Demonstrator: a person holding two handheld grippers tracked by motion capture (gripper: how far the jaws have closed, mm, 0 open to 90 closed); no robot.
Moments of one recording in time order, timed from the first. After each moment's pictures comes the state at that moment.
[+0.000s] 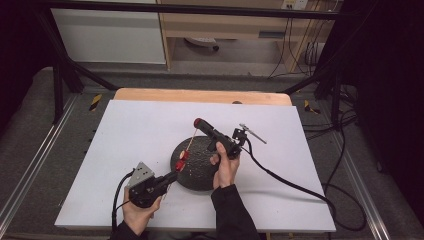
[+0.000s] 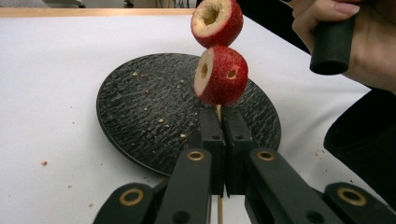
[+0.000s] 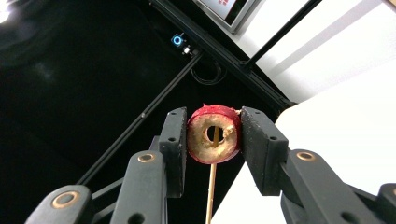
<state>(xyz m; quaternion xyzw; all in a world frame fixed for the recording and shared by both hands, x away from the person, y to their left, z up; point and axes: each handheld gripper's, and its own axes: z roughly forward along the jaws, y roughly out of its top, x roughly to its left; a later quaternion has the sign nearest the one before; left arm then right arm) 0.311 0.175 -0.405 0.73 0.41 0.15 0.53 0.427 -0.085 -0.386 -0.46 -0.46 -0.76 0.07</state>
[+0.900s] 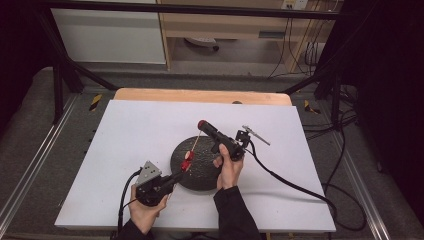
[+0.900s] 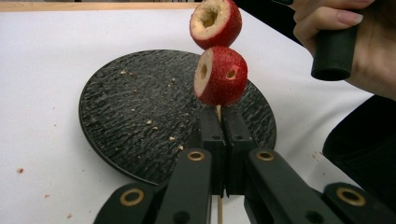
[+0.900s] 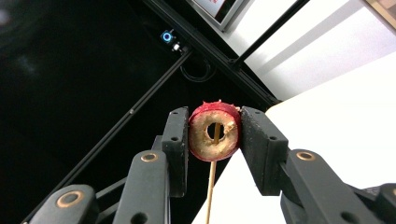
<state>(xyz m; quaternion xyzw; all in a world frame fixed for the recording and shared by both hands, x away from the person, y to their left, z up) 0.314 0.159 -0.406 0.74 0.41 0.15 0.52 0.424 -0.095 -0.390 -0.47 -0.47 -0.75 0.06</state>
